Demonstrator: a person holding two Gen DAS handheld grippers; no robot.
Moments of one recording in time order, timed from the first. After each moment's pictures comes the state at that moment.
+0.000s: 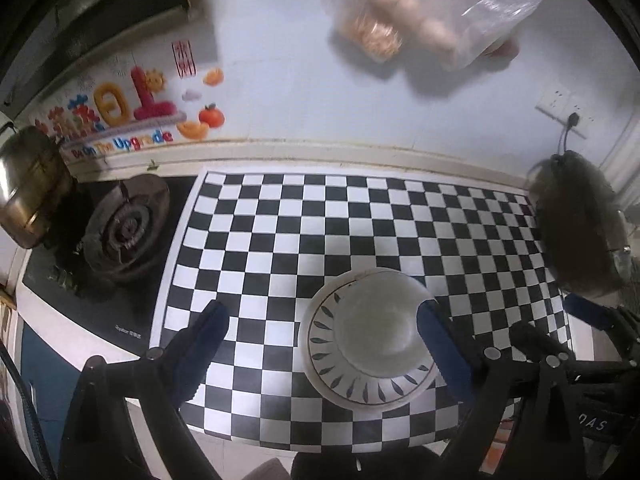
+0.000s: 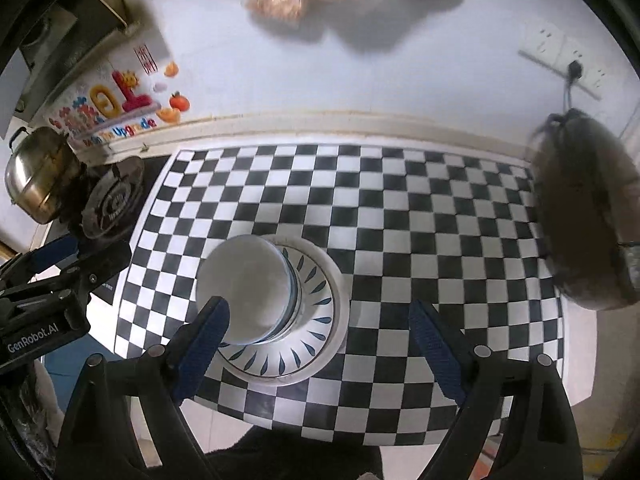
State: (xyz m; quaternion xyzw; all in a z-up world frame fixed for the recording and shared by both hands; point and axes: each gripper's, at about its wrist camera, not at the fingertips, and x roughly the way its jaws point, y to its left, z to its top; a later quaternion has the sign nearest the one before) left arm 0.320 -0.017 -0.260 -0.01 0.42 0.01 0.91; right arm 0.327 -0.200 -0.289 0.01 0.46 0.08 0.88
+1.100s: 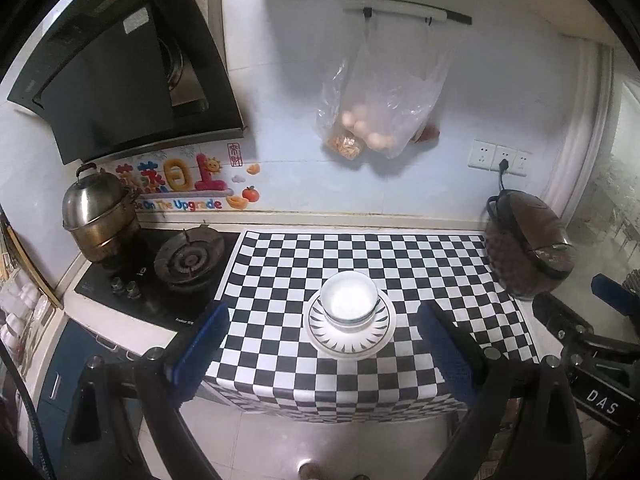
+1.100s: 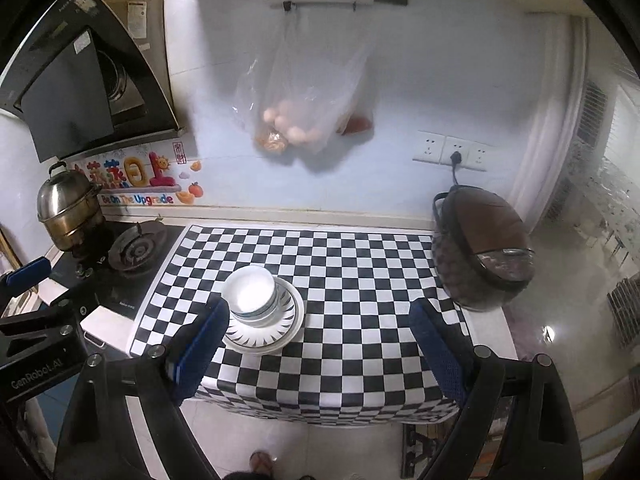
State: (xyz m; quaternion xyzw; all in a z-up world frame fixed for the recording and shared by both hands) left arm 0.064 -0.063 -0.147 0.01 0.28 0.03 0.96; right arm 0.041 -0.242 -0.147 -0.01 0.28 0.01 0.96
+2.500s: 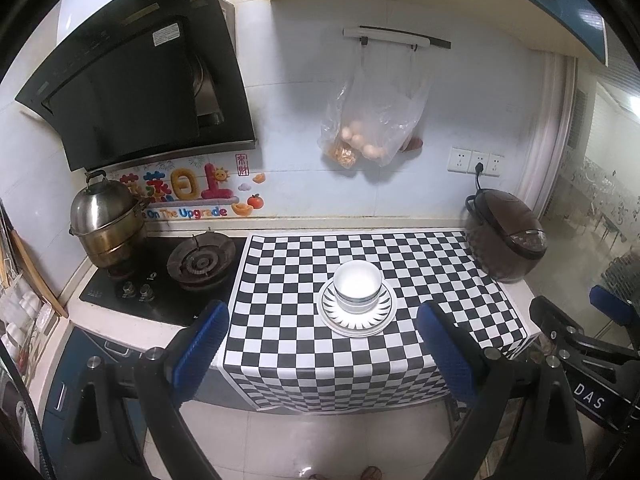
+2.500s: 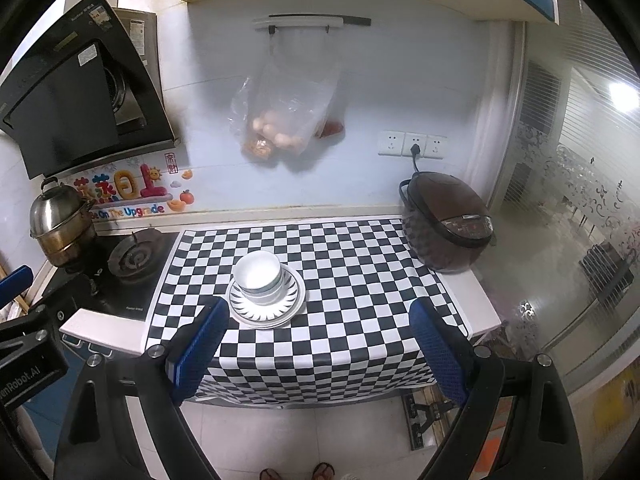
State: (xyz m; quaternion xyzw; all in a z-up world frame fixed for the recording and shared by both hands) left arm -0.032 -0.008 -0.134 0.02 0.25 -0.01 0.97; right arm -0.085 -0.181 -0.136 0.02 0.27 -0.06 0.96
